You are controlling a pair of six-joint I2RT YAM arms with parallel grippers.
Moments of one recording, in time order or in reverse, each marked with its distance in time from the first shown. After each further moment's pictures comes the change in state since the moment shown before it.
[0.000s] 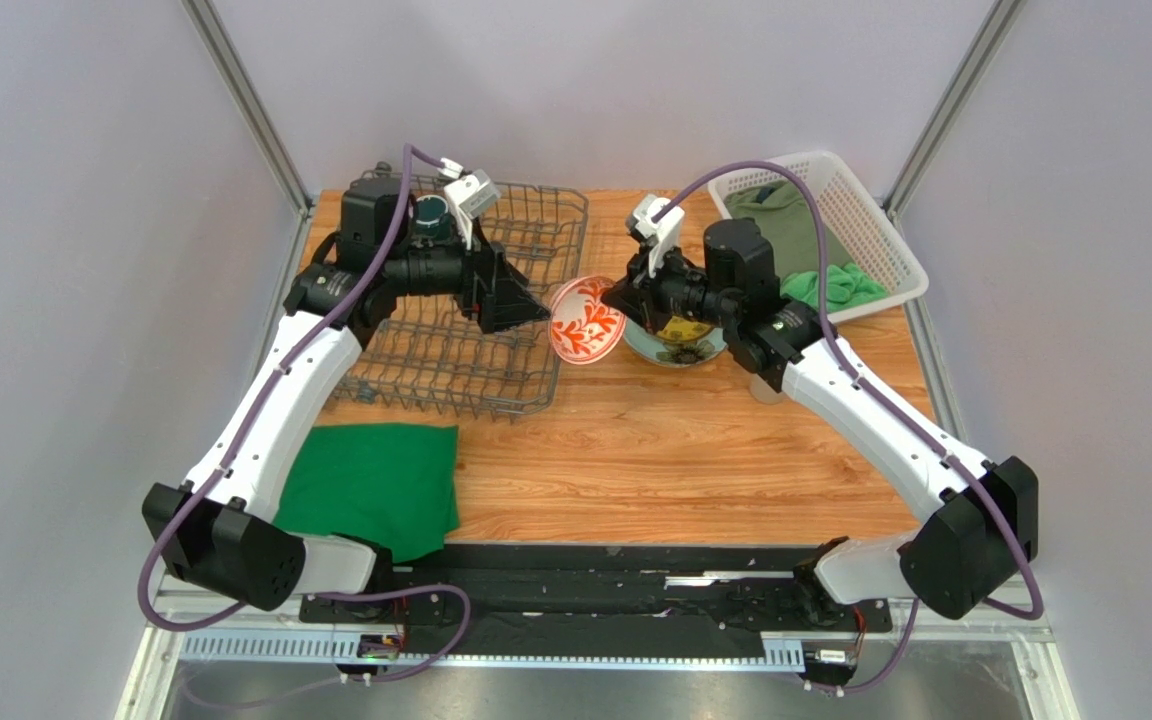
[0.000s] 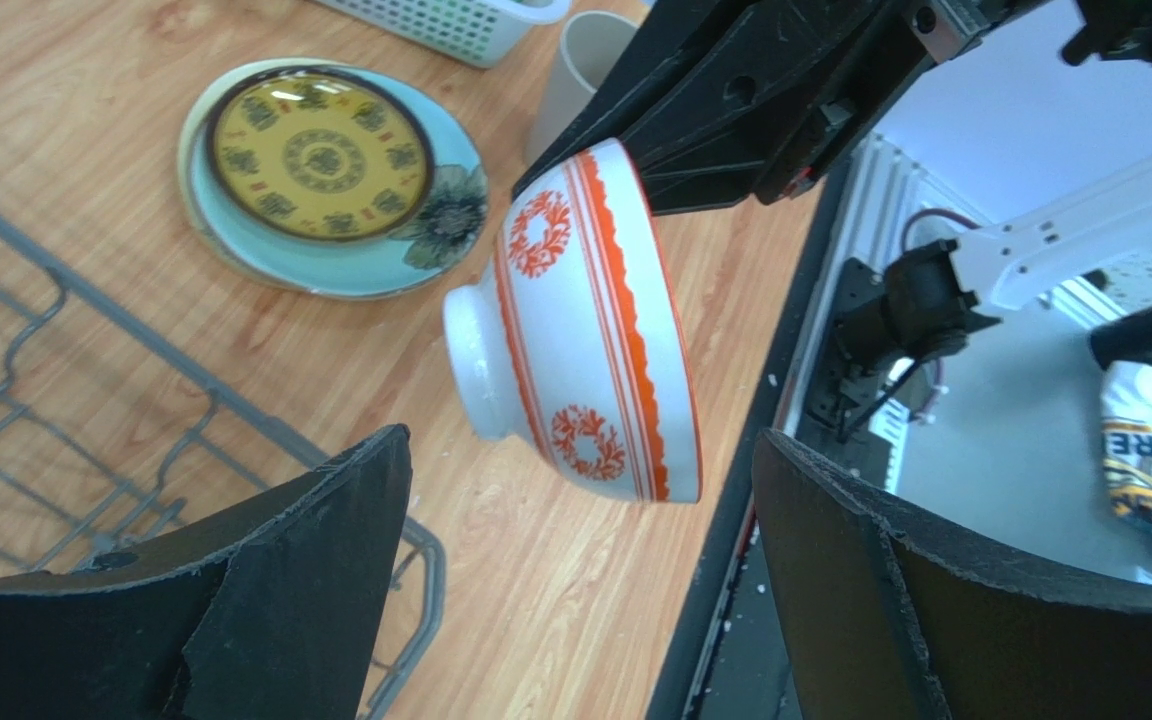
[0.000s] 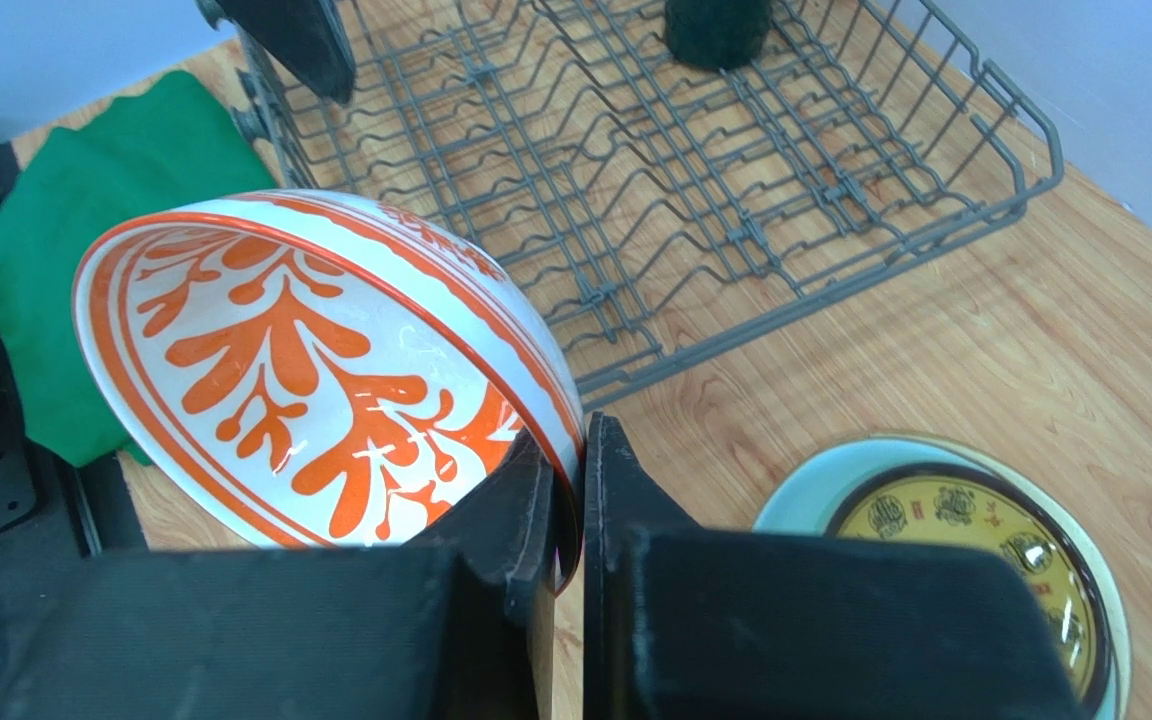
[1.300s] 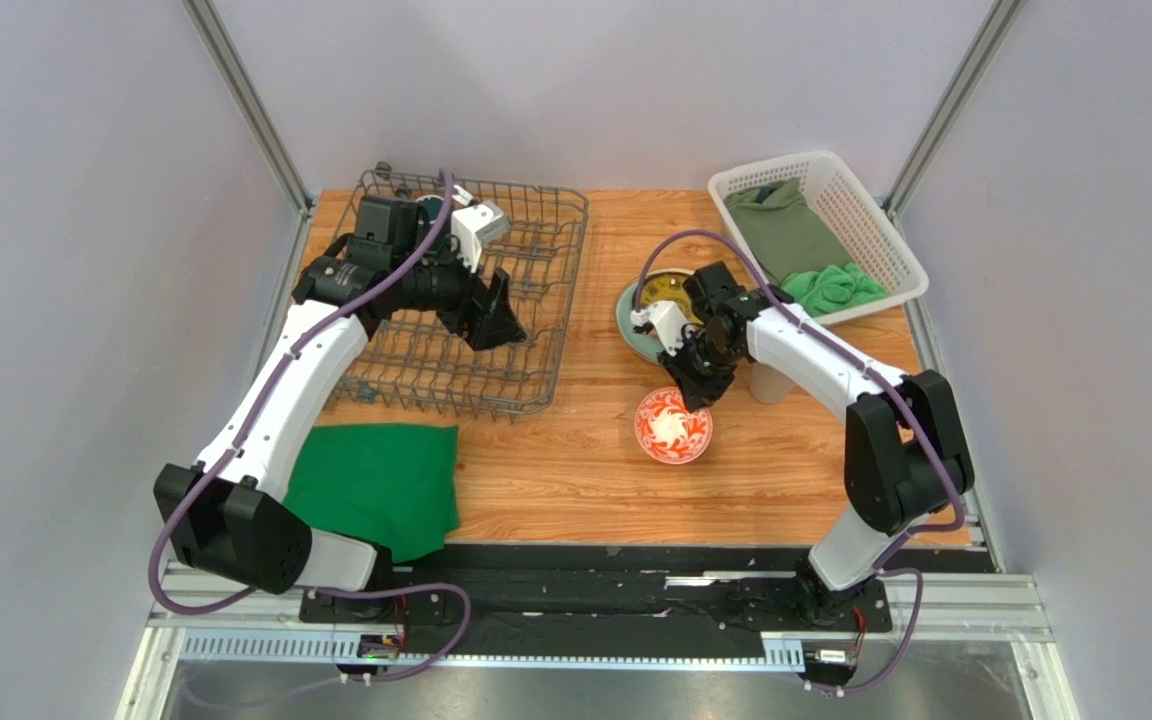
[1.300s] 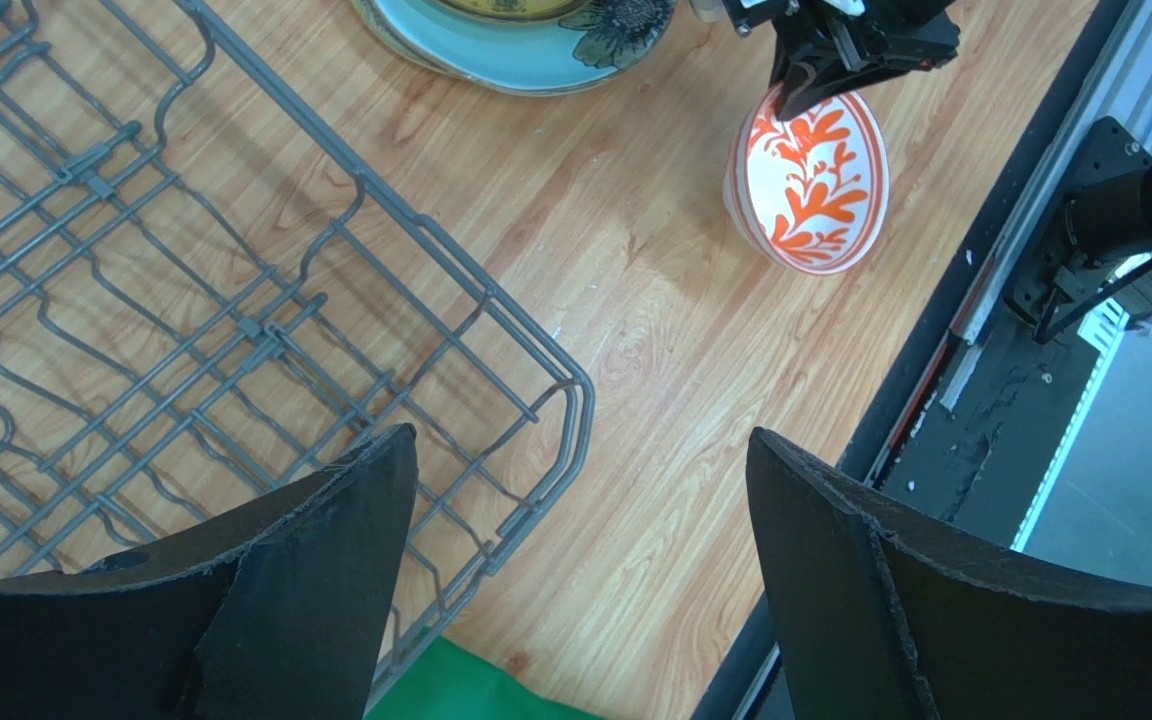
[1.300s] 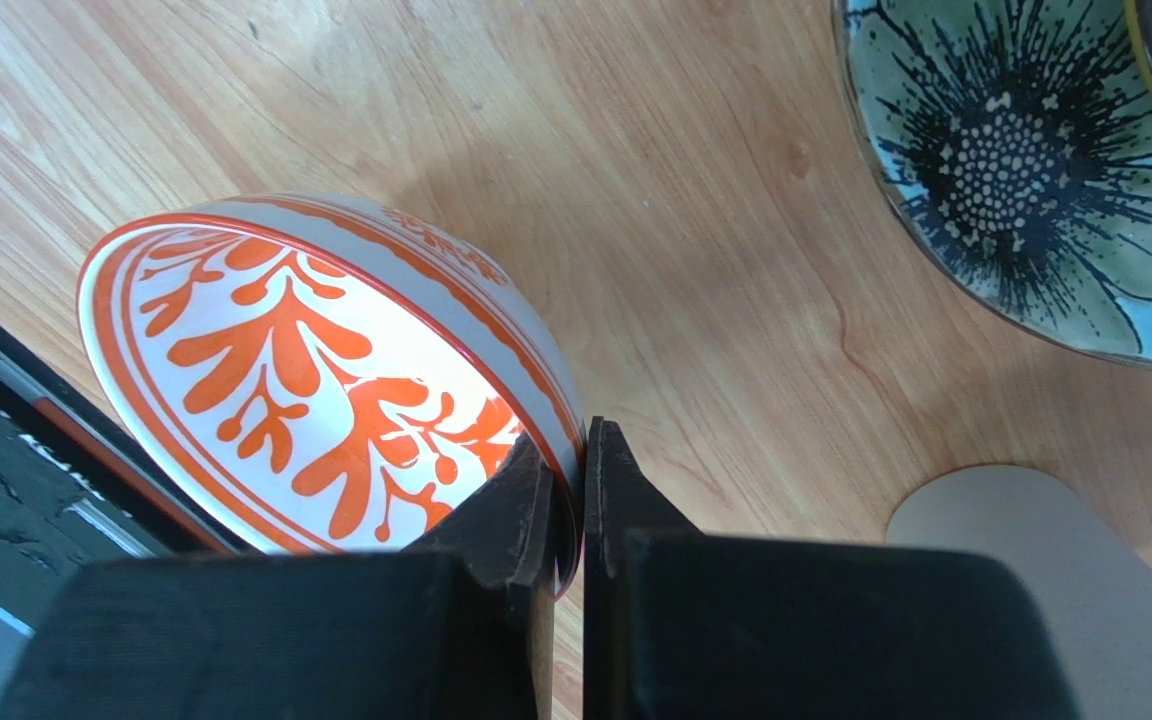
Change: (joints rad) left arm 0.024 0.047 0.000 -0.253 -0.224 0.261; right arm -0.136 0.294 -0.012 -0.705 0.164 -0.374
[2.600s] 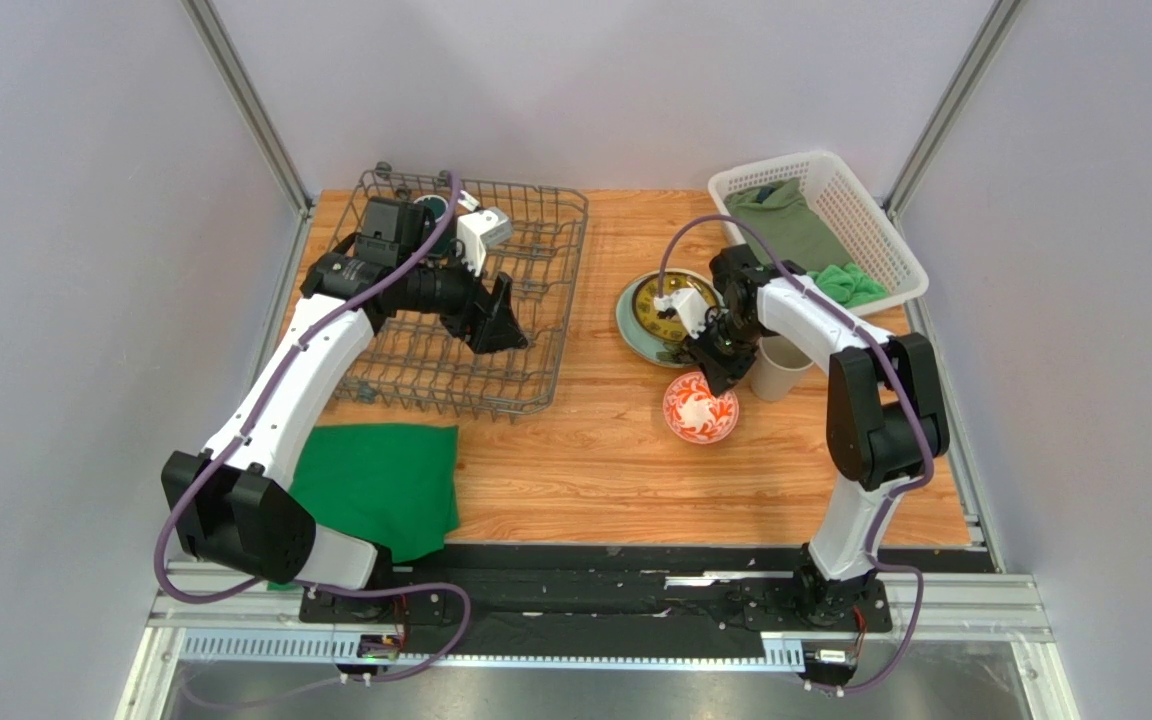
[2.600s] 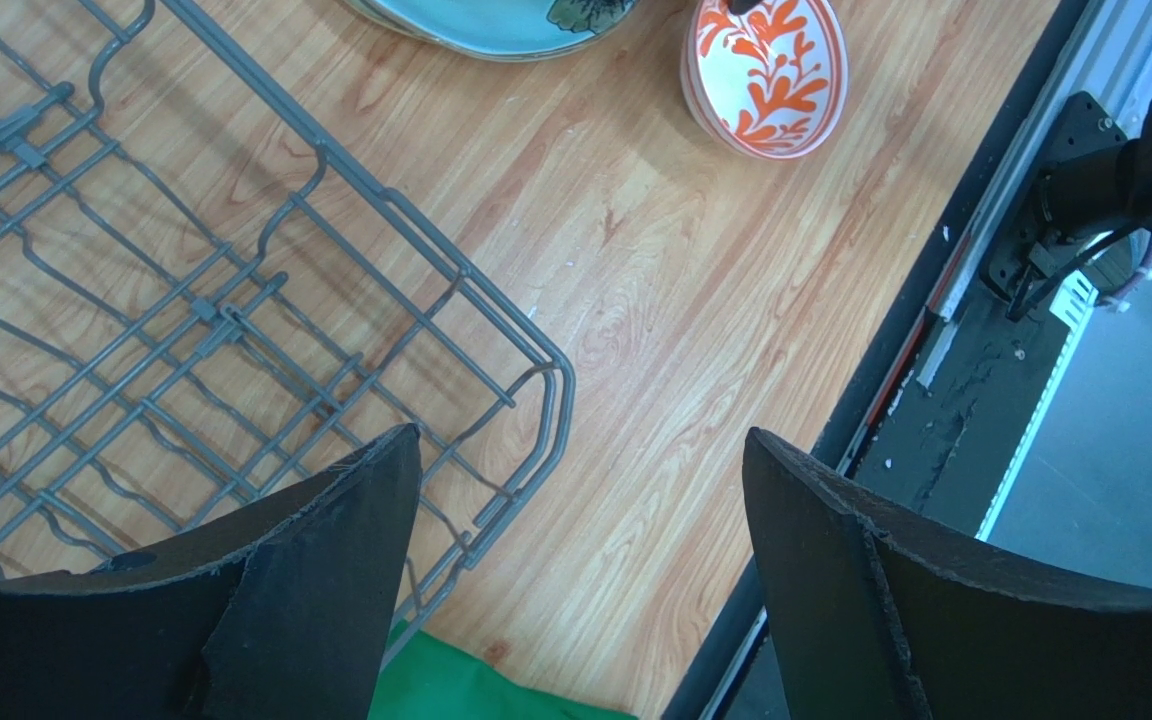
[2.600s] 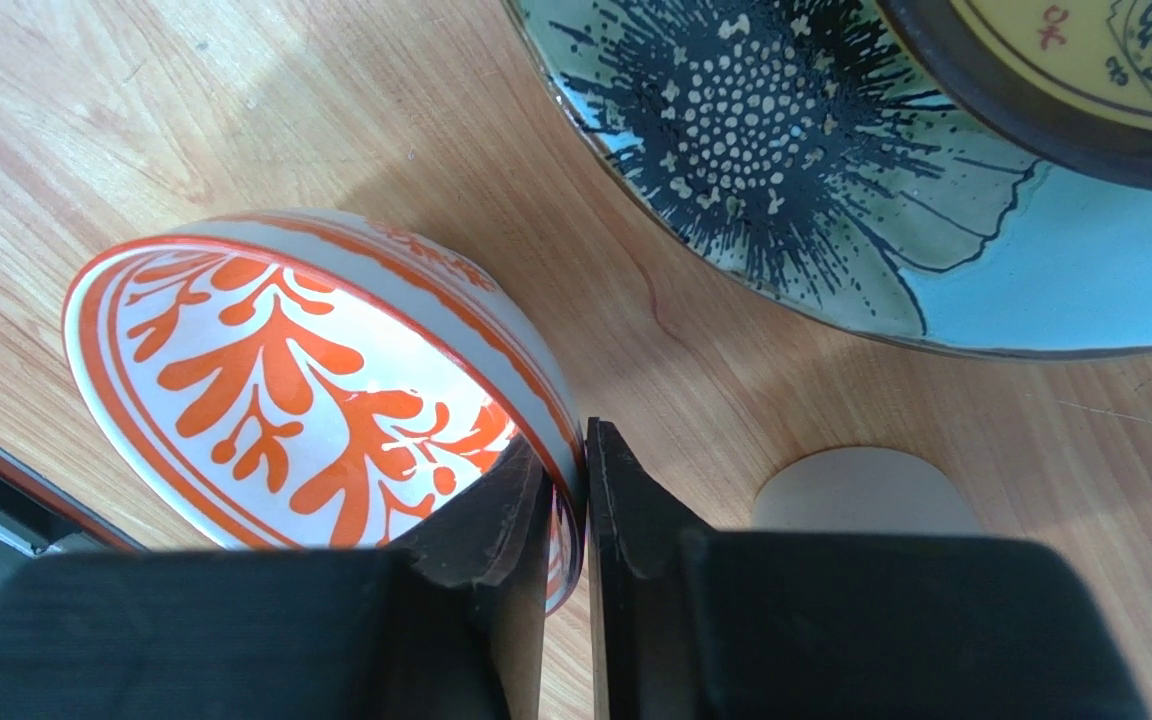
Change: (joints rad) left arm 0.000 0.033 0.000 -0.032 0.027 0.009; right arm -0.154 0.178 0.130 -0.074 0.010 -0.166
